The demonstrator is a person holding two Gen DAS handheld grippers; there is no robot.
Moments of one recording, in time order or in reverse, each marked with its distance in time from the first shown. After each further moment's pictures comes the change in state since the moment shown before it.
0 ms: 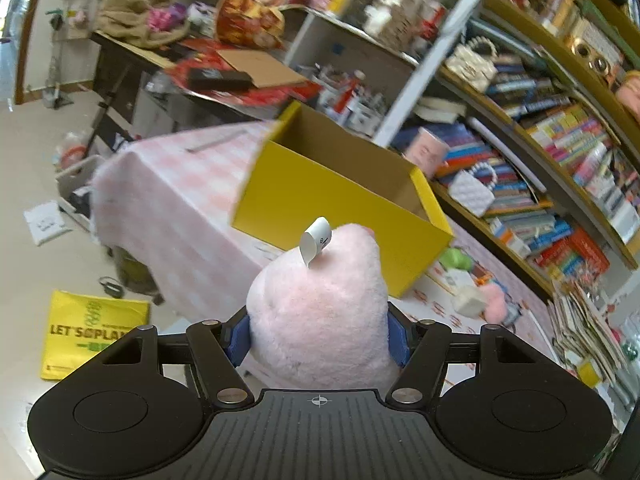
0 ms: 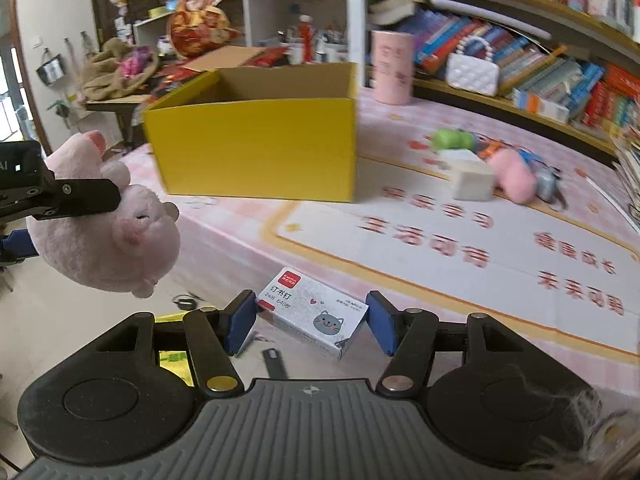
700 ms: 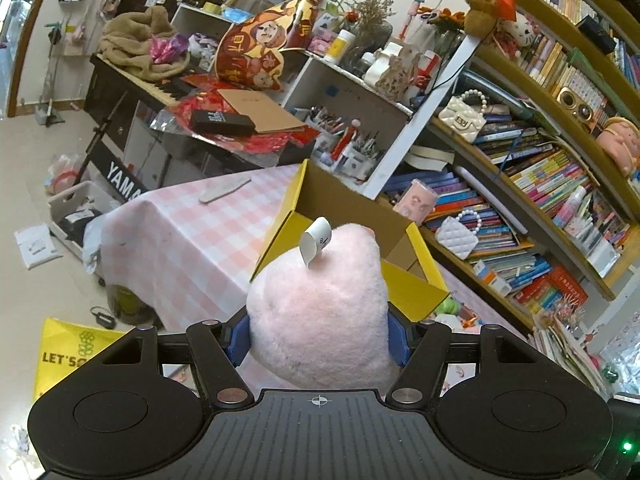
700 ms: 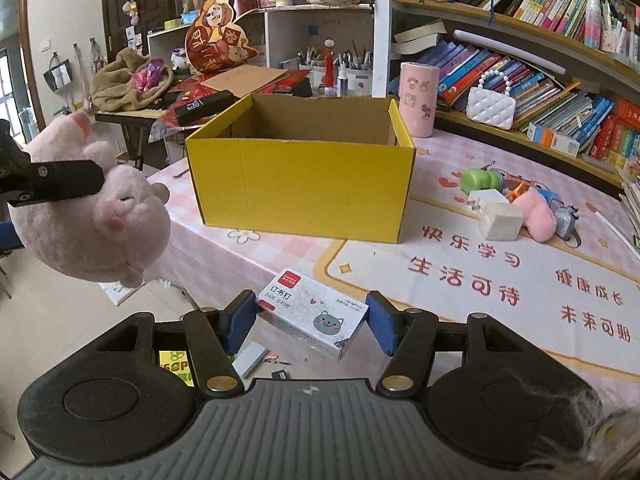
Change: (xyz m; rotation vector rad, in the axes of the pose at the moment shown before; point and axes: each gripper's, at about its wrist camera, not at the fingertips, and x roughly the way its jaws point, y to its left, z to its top) left arm -0.030 0.038 0.035 -0.009 -0.094 -0.081; right arm -0.005 0.050 0.027 -0.020 -0.054 -0.016
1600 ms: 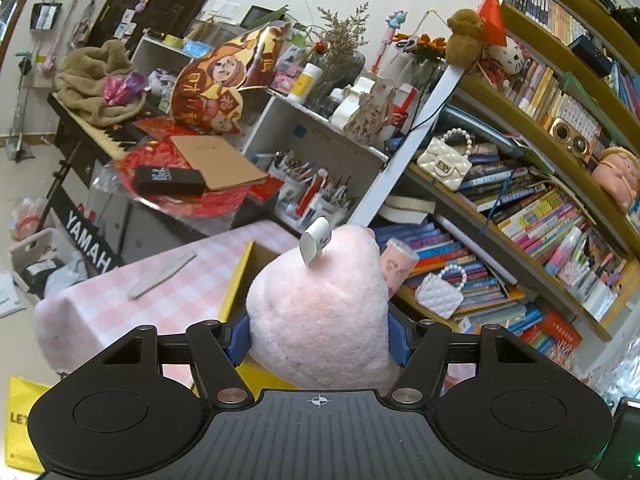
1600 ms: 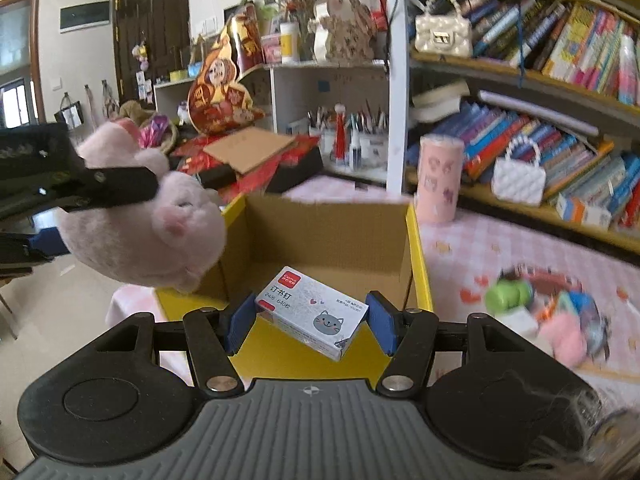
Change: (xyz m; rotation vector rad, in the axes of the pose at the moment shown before) left arm 0.091 -0.044 0.089 0.029 -0.102 -0.060; right arm 0.061 -0.023 0.122 -0.015 -0.143 0.060
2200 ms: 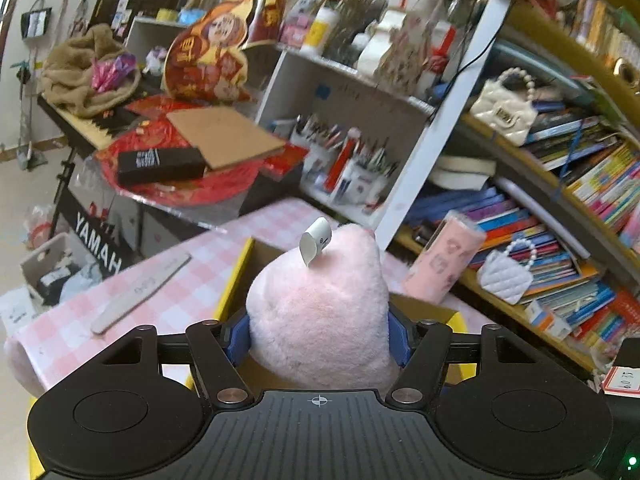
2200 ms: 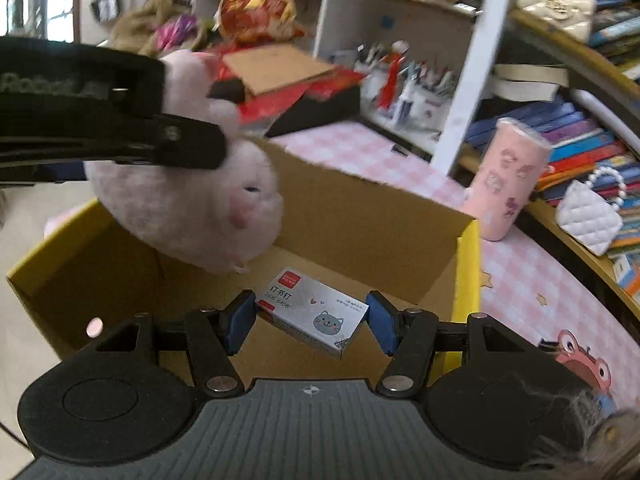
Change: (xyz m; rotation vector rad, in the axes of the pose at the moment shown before) left arm 0.145 -0.006 0.008 0.069 0.109 0.141; right arm 0.167 -0.022 0.029 -0.281 0.243 0.068
